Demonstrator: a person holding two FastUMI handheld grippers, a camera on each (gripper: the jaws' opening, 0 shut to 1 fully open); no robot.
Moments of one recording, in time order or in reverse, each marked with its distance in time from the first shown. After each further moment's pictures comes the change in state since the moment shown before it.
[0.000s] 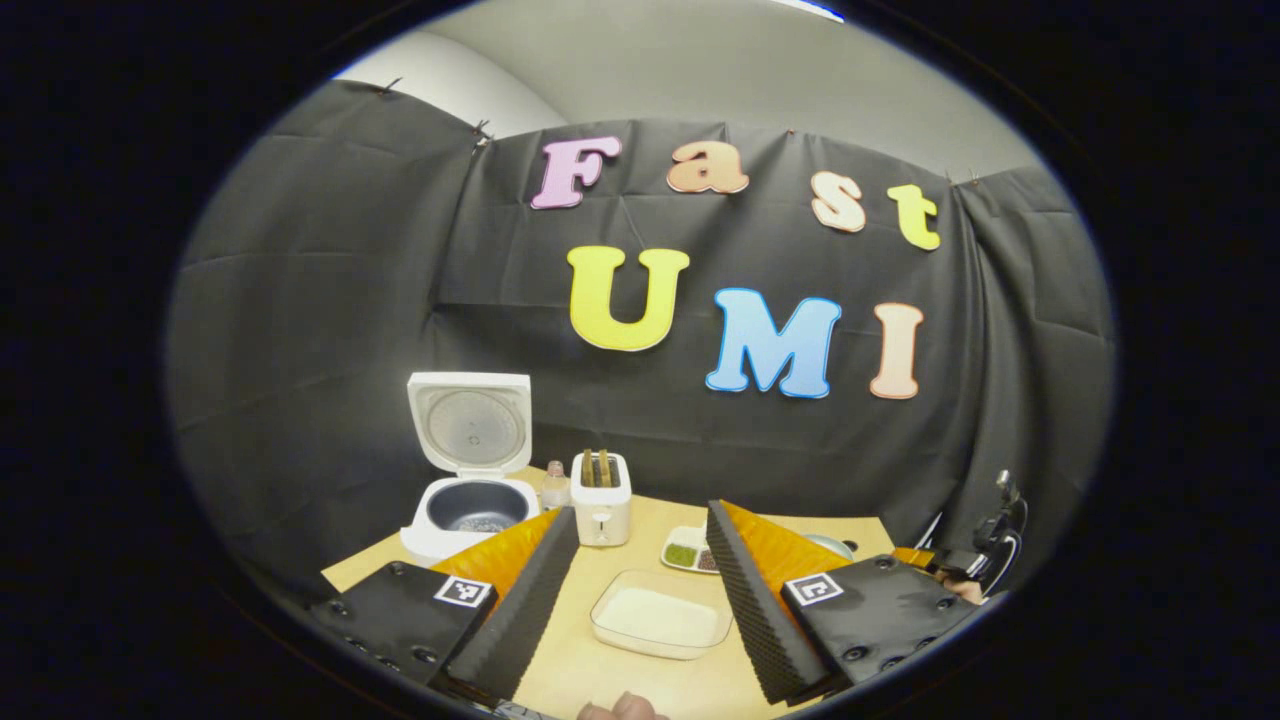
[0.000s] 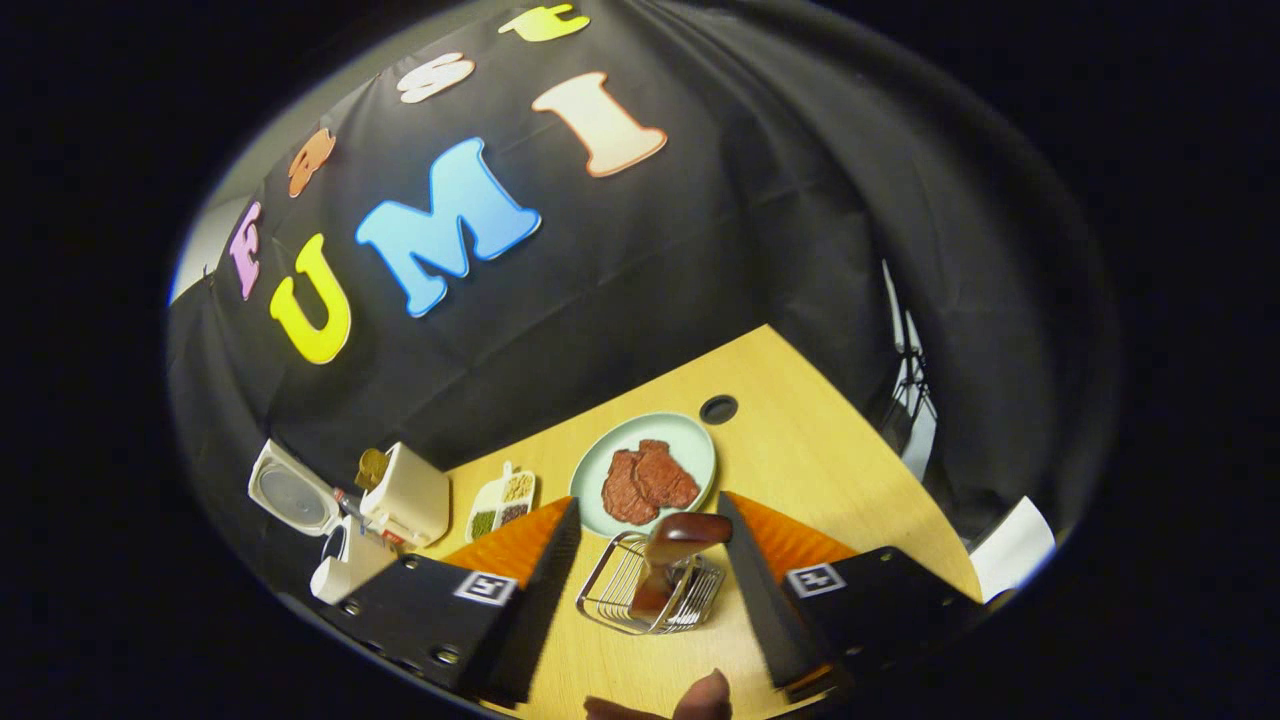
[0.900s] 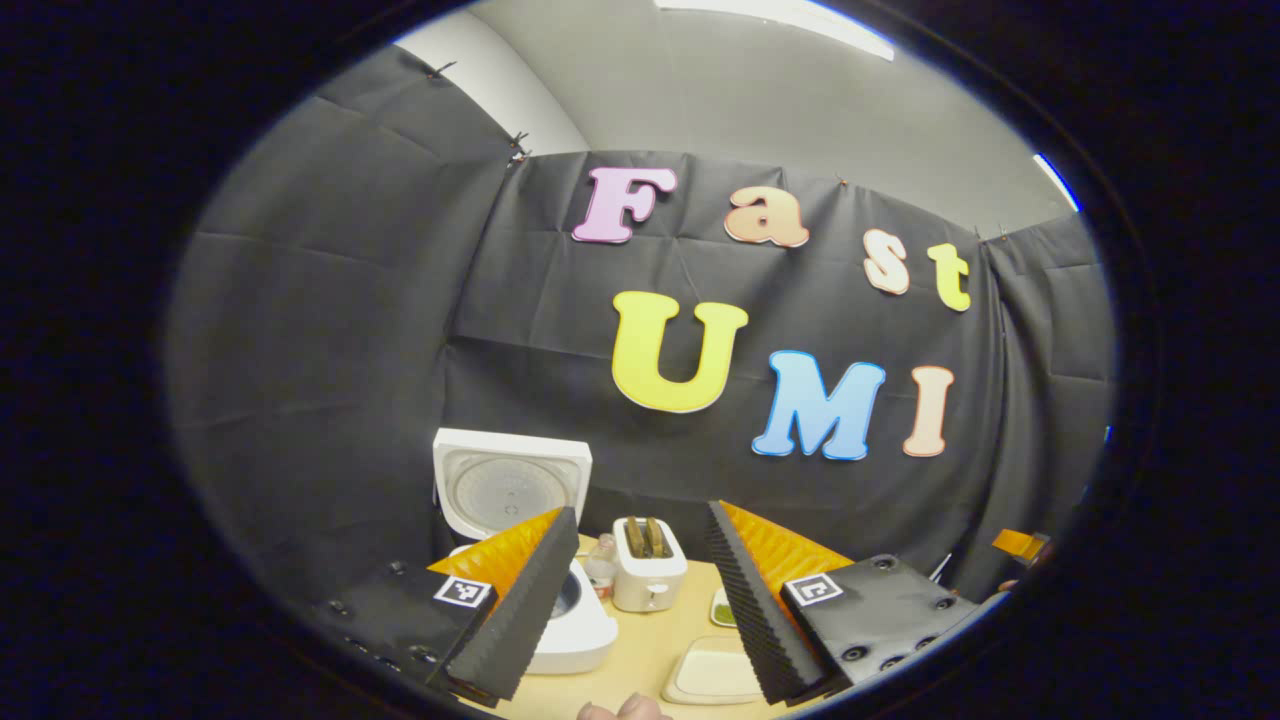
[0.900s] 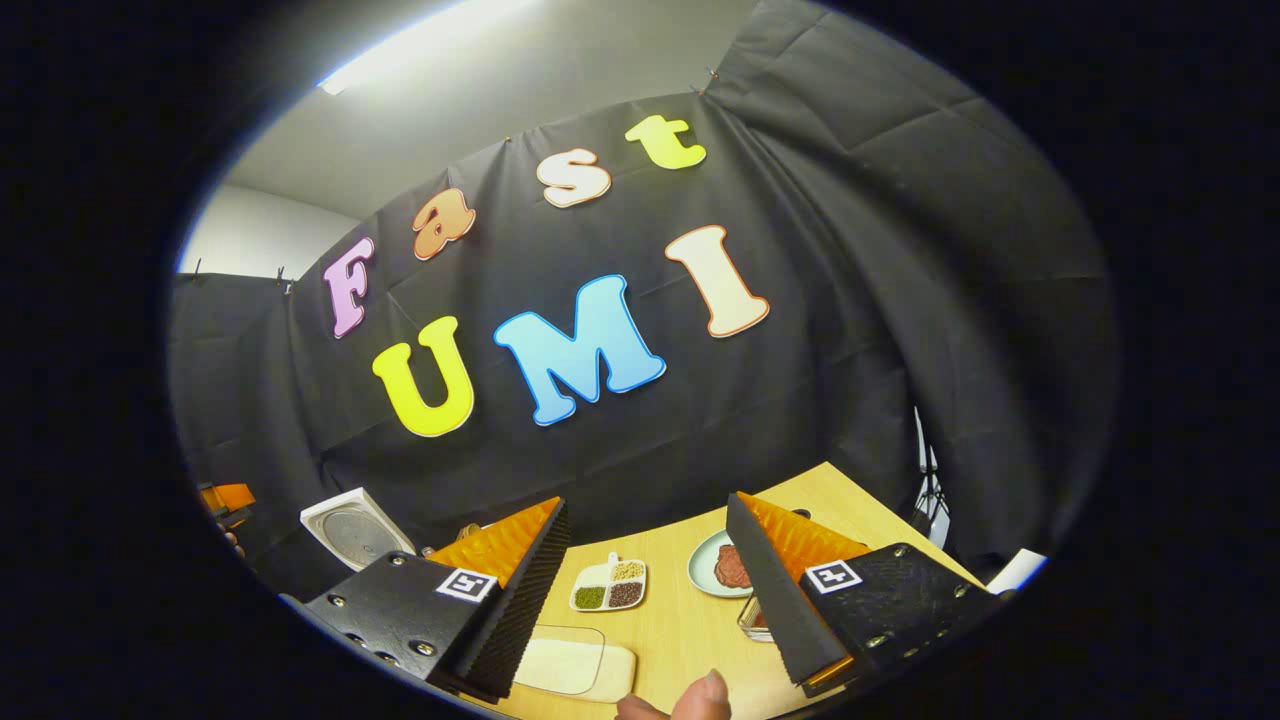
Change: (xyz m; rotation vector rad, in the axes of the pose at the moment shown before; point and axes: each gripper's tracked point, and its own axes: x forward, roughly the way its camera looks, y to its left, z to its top) left arm 0.103 0.183 0.069 -0.056 -0.158 -0.026; right arm -0.155 0.197 0.037 -0.129 -0.355 0.122
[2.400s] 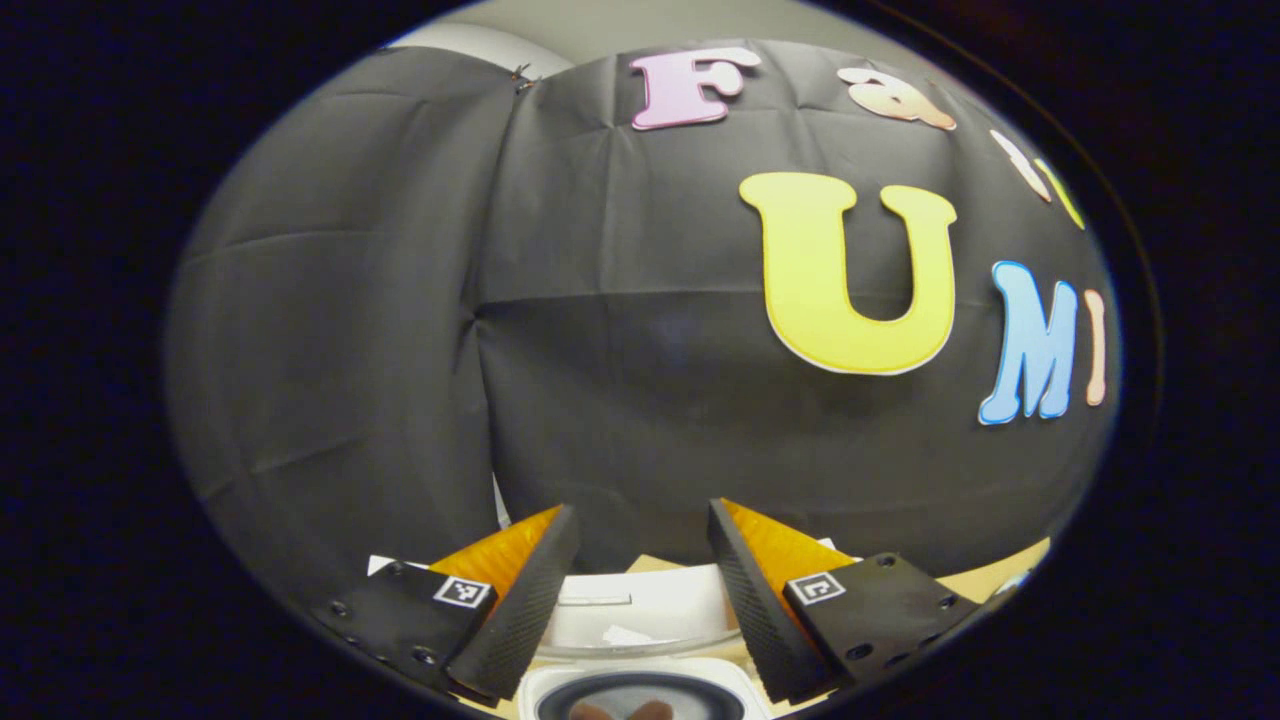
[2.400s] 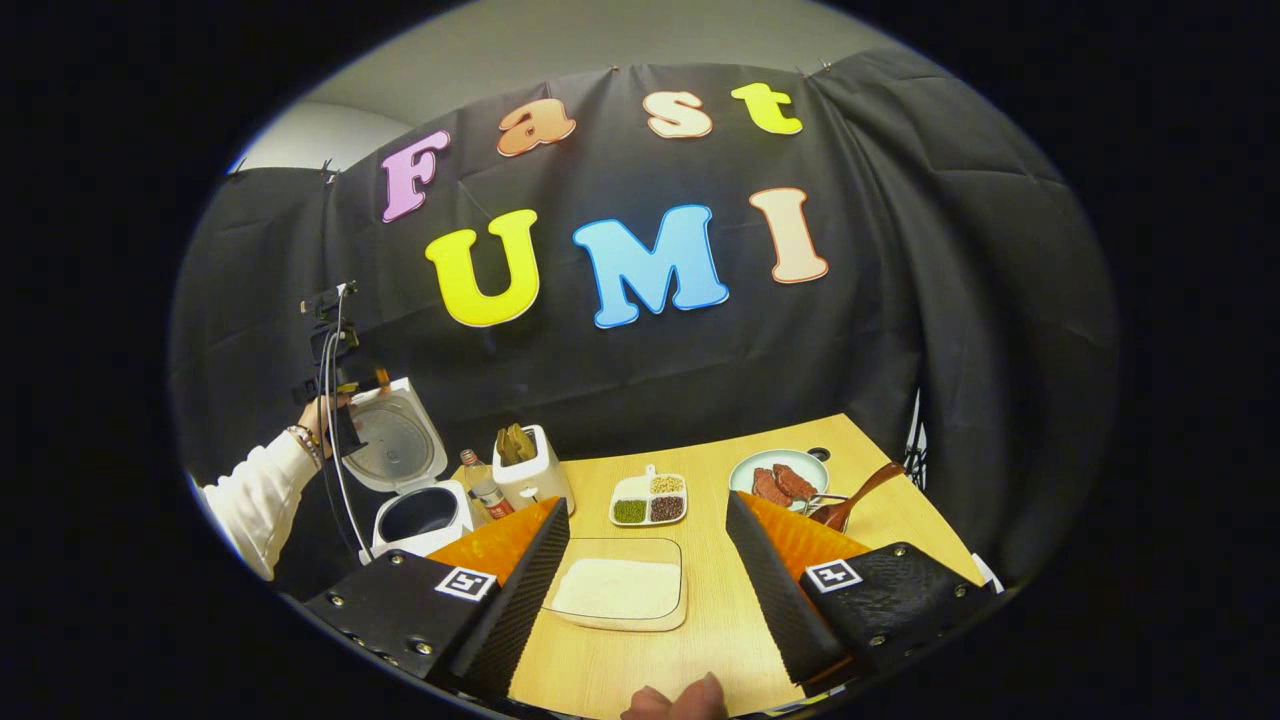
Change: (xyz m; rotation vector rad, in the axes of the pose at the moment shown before) left arm 0.357 0.167 -0.052 0.141 0.173 0.264; right arm -0.071 0.125 -0.082 -0.207 0.233 -0.020
